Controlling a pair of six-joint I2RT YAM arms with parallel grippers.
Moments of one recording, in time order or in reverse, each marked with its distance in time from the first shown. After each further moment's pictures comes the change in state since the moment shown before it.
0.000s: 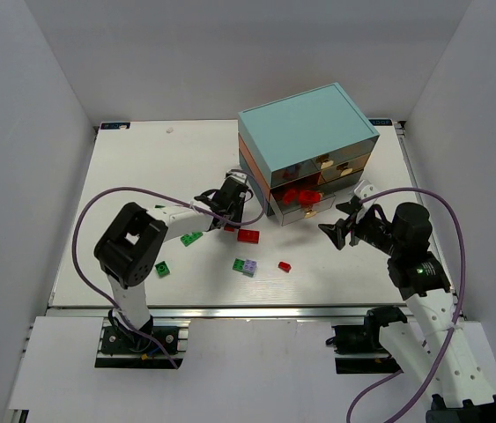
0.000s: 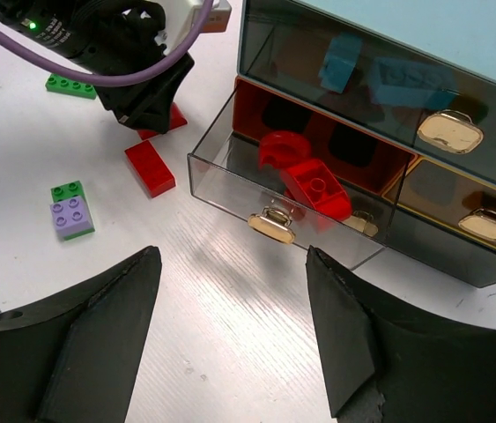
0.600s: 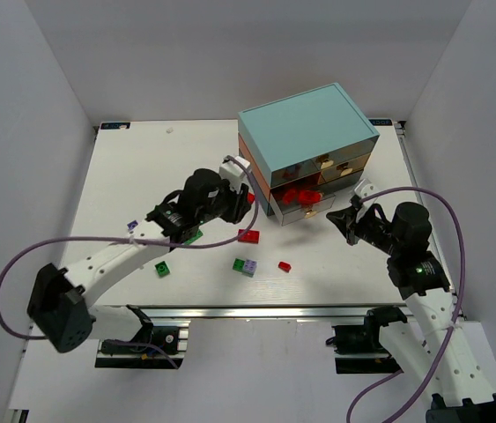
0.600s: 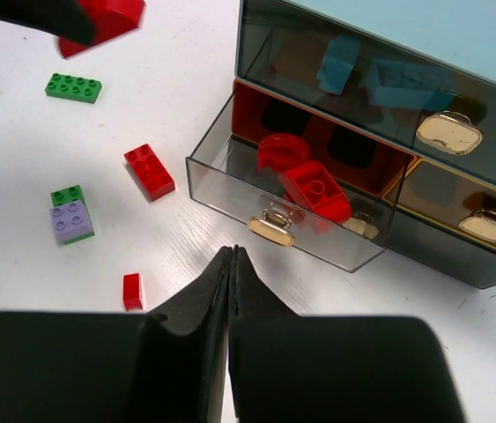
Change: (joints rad) left arm -0.054 -0.515 -0.085 0.020 0.282 0.234; right arm -0.001 0.004 -0.005 0.019 0.001 0.014
